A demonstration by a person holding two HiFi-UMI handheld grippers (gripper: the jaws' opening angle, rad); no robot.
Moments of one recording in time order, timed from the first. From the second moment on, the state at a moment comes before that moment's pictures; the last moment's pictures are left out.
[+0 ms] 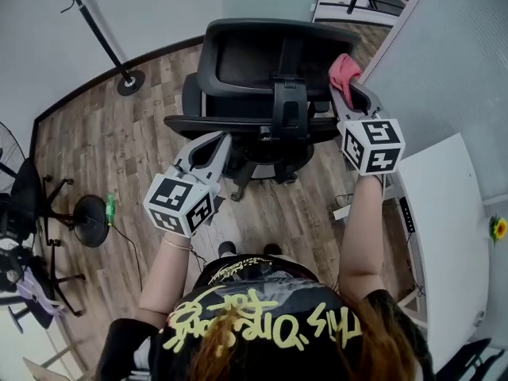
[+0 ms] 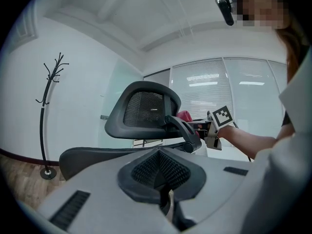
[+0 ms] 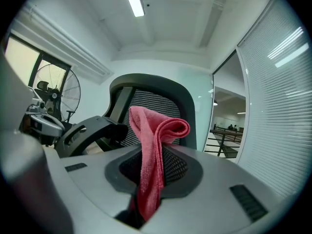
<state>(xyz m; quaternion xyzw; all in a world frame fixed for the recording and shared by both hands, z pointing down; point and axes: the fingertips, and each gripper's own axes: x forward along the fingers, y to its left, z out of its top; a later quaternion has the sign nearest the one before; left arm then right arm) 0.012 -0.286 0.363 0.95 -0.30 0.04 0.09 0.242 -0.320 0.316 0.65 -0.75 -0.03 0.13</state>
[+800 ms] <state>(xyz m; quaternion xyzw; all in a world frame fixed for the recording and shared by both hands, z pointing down) -0.014 -0.299 0.364 0.96 -0.27 0.03 0.10 0.201 -0.317 0.307 0.65 -0.76 0.00 0.10</state>
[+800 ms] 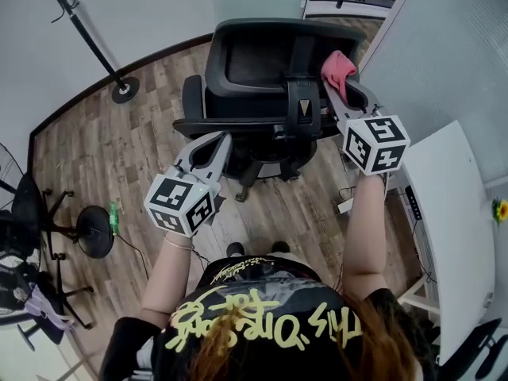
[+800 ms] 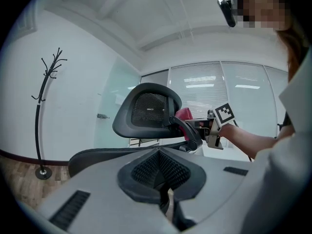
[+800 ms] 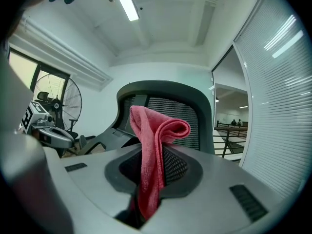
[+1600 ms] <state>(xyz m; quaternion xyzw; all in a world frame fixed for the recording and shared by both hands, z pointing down) -0.018 -0.304 0.366 0.96 -0.25 0.04 0.09 0.170 -0.301 0.279 0.64 -0.76 -0.03 0.11</state>
